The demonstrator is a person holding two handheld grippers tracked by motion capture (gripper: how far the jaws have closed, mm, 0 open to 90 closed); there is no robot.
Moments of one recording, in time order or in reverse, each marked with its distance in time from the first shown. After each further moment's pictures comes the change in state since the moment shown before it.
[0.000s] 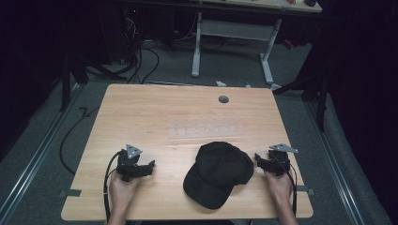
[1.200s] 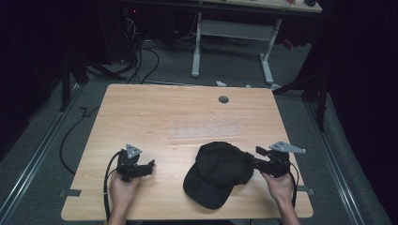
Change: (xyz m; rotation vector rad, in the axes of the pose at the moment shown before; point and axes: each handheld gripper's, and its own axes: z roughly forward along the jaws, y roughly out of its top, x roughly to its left) left arm 0.000 0.001 0.000 -0.010 0.010 -0.011; right arm 0.037 0.033 -0.063 -0.135 0.316 -0.053
